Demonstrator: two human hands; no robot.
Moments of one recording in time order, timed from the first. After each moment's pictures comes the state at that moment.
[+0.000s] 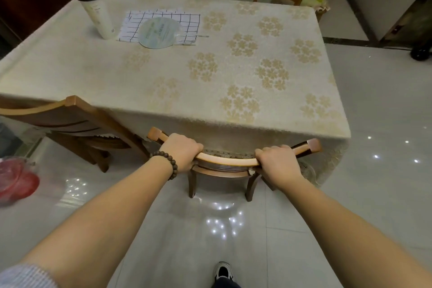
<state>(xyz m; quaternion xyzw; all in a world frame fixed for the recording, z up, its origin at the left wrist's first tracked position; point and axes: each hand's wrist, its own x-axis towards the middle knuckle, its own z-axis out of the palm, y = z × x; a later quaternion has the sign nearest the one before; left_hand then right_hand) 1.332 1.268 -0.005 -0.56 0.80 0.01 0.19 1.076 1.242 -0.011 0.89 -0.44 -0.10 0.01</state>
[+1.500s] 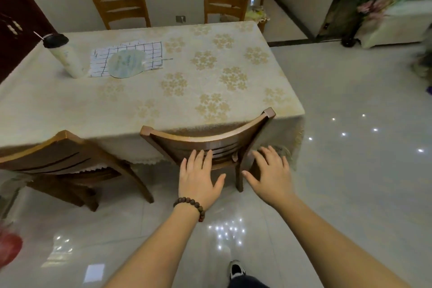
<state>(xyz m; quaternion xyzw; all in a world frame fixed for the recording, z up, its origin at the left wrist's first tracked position) 1.258 1.377 -0.006 -0.67 0.73 0.07 -0.10 1.059 1.370 -0.007 0.72 -0.68 0.11 -0.08</state>
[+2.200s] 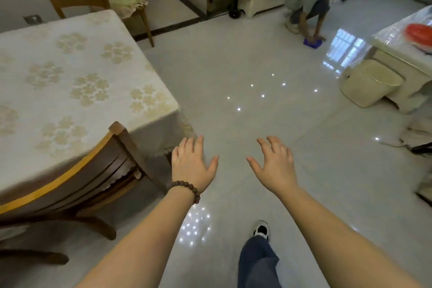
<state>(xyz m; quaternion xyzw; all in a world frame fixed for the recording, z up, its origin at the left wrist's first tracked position) 0.930 1.316 -0.027 -0.53 0.83 0.13 -0.08 0.737 1.412 -0.032 0.51 -0.84 0.15 -0.08</state>
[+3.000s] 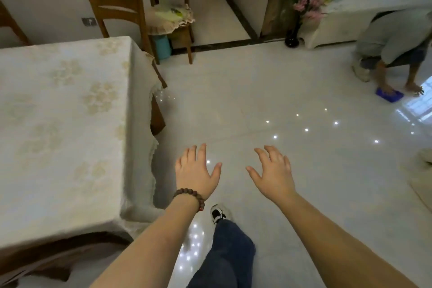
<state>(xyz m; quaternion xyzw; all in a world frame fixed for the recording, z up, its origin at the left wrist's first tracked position) 0.650 1.007 -0.039 -0.68 0.71 0.15 -0.08 0.446 1.031 -0.056 0.66 -0.73 0.12 -0.14</state>
